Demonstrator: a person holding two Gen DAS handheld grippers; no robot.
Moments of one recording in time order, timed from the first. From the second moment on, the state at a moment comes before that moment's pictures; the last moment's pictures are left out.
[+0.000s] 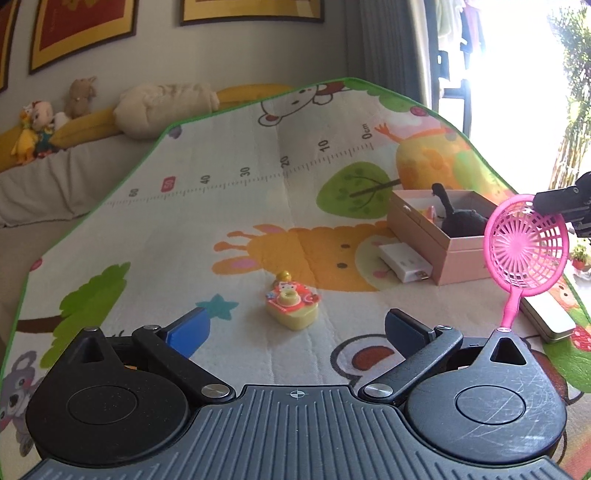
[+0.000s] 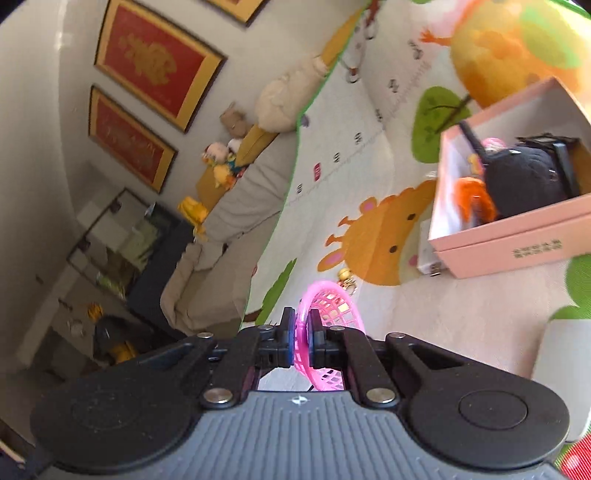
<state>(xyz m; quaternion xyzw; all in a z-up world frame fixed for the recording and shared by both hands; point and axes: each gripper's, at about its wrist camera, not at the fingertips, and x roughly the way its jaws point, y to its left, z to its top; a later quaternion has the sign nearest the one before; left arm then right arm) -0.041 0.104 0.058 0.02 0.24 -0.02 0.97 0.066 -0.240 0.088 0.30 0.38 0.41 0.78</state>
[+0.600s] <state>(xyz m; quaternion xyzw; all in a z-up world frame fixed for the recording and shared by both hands) 0.003 -0.059 0.015 0.12 0.30 -0.27 0.91 0.034 -0.339 0.032 0.22 0.35 0.18 0.89</state>
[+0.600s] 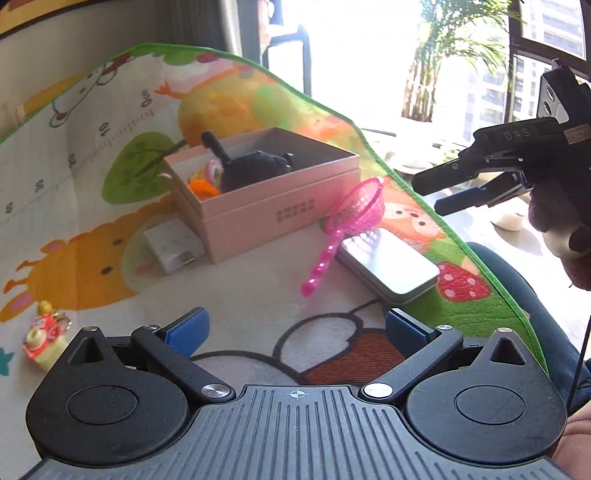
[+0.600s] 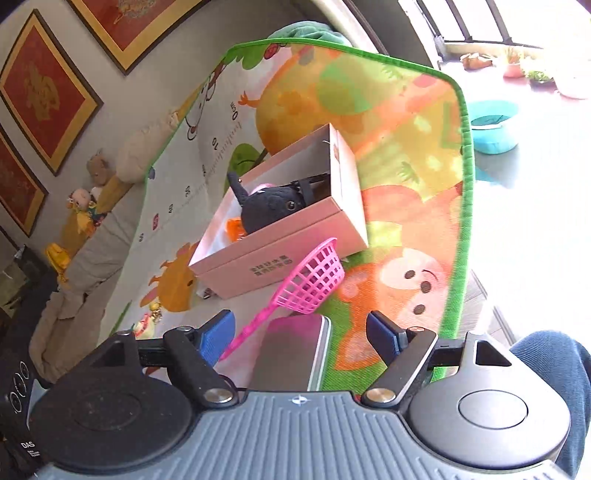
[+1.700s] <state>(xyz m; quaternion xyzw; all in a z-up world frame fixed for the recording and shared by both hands) 0.002 -0.007 0.010 0.07 0.30 -0.19 0.93 0.029 -0.201 0.053 -0.07 0.28 0.26 0.92</state>
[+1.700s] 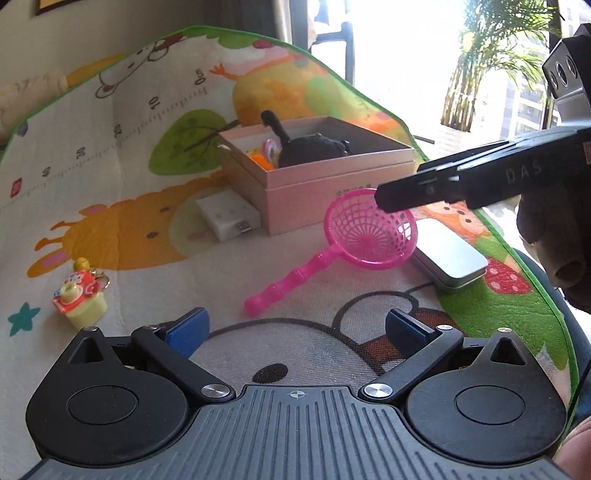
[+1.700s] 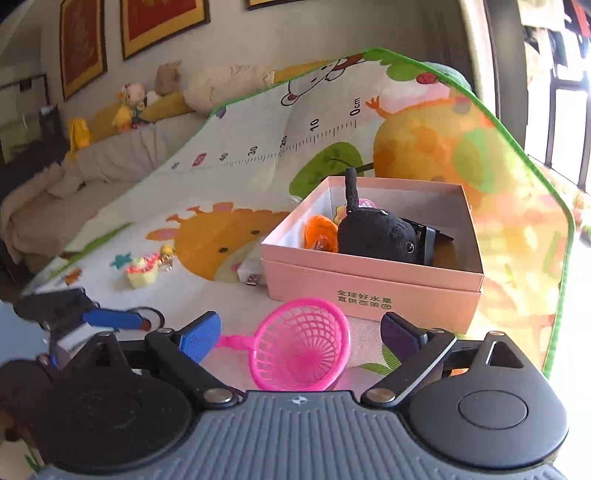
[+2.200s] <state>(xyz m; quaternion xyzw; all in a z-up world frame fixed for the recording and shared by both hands) 0.001 0.004 0.009 0.06 0.29 -0.19 0.93 0.073 -0.218 0.032 0.02 0.38 0.20 0.90</state>
